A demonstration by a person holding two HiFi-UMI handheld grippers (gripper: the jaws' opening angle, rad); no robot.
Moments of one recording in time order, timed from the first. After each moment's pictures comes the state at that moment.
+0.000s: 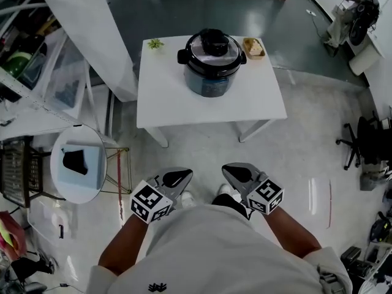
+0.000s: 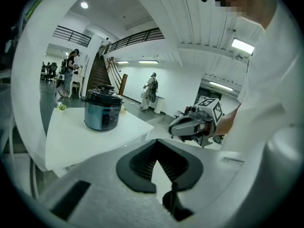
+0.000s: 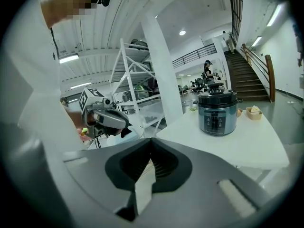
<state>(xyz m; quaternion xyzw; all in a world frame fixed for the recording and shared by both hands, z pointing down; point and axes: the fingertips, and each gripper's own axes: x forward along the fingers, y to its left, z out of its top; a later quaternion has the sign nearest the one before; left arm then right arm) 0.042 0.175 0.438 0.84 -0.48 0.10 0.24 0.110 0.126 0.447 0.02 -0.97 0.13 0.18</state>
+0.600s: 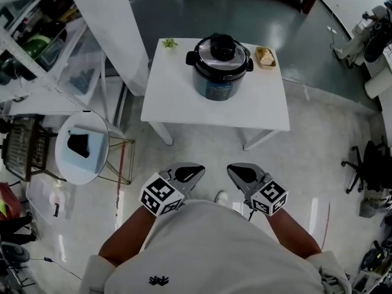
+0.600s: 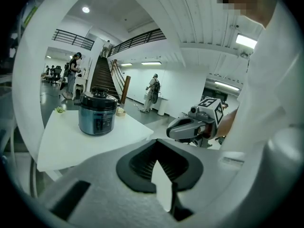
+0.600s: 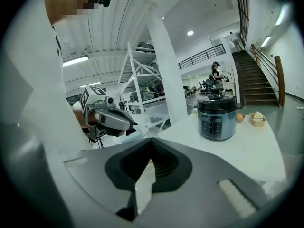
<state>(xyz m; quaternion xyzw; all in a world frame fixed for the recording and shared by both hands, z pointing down) 0.105 0.133 0.424 0.82 -0.51 0.09 0.24 0.153 0.093 0.433 -0.03 -0.98 0.11 0.18</state>
